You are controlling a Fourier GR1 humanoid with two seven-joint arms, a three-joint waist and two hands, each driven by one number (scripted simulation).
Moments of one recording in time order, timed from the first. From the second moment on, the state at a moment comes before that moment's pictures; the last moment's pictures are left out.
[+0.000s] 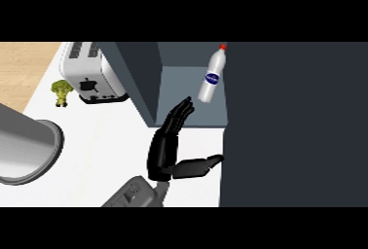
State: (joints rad) left arm -0.35 0.05 -0.68 -1.26 0.59 0.55 -0.57; right arm 0.76 -0.31 -0.41 -2.34 -0.81 0.53 -0.07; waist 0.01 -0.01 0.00
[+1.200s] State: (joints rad) left arm 0.14 0.60 -0.60 -1.85 0.65 0.36 -0.56; right arm 0.79 -0.40 -0.23 -2.36 -0.80 0.77 -0.02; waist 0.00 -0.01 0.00
